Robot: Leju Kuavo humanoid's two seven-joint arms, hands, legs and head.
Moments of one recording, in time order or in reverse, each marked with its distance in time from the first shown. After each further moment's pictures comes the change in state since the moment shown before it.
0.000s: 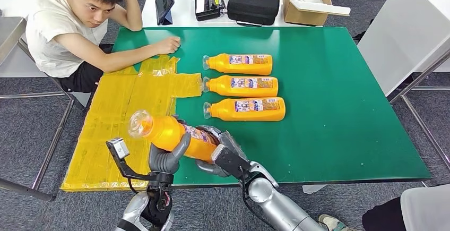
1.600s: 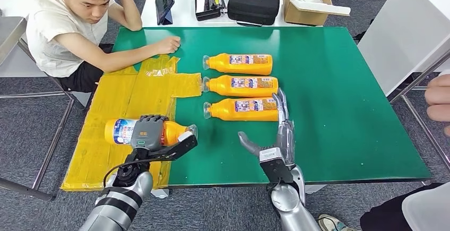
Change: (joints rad) left arm -0.303 0.055 0.195 0.443 -1.950 0.320 0.471; right arm 0.225 0.074 -0.390 -0.346 0.256 -0.407 -0.158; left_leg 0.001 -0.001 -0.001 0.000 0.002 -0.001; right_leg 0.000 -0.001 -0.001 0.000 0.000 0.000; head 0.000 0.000
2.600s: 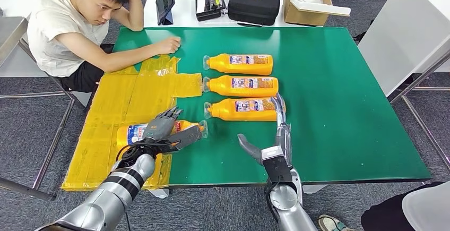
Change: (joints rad) left arm -0.187 -0.015 -0.029 0.284 0.292 -0.205 -0.125; right arm -0.007 0.022 -0.026 0.070 -0.069 0.036 -0.031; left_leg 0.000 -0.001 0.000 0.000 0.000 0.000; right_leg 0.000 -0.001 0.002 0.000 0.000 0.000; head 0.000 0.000
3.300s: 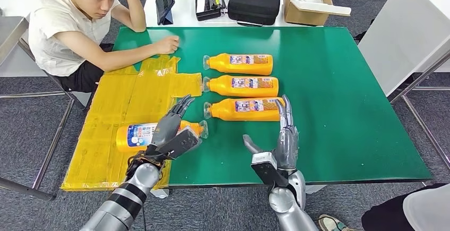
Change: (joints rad) left arm 0.202 0.017 -0.137 -0.374 0.451 0.092 -0.295; right arm -0.003 -0.022 0.005 0.048 0.169 -0.210 0.007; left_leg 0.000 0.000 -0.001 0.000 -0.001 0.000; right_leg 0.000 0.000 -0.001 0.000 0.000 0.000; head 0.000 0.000
